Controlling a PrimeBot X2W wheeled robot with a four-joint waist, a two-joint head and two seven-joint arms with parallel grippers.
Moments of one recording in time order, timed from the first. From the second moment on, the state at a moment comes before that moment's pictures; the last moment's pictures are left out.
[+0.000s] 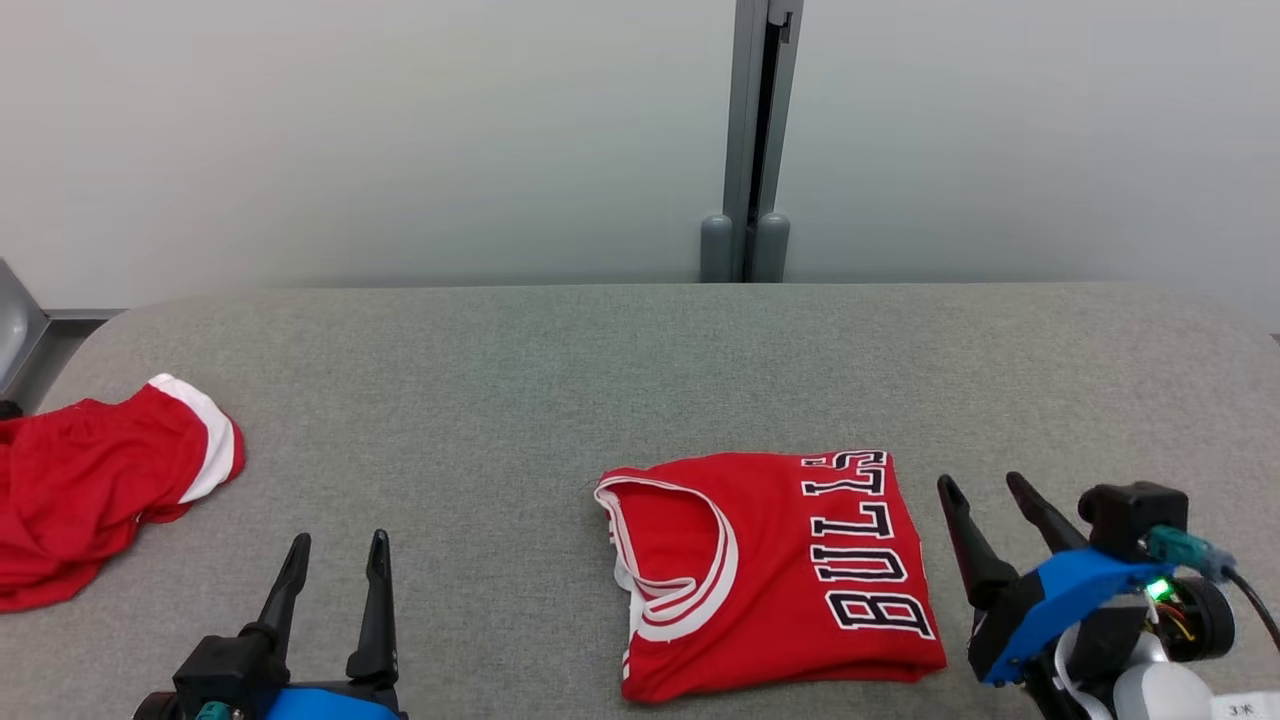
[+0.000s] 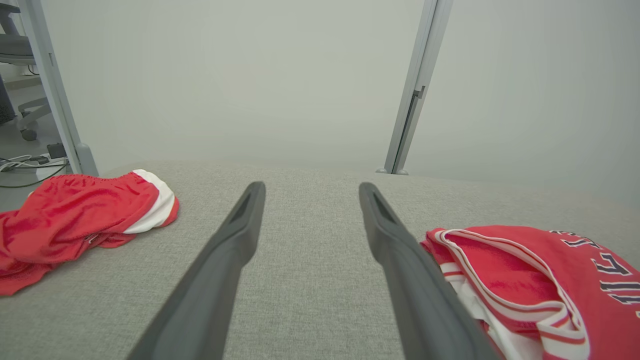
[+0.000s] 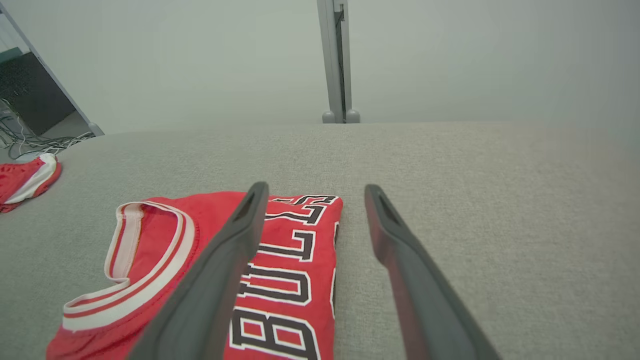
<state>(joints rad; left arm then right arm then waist) 0.03 0.24 -0.23 0.22 -0.39 0.03 -0.26 -0.09 -0.05 -0.03 0.15 0.21 0.13 0.14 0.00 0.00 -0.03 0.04</state>
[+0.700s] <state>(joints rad) -0.02 0.25 -0.26 0.18 -0.39 0.02 -0.25 -0.31 -0.05 -0.08 0.64 0.17 0.13 0.32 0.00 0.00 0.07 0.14</state>
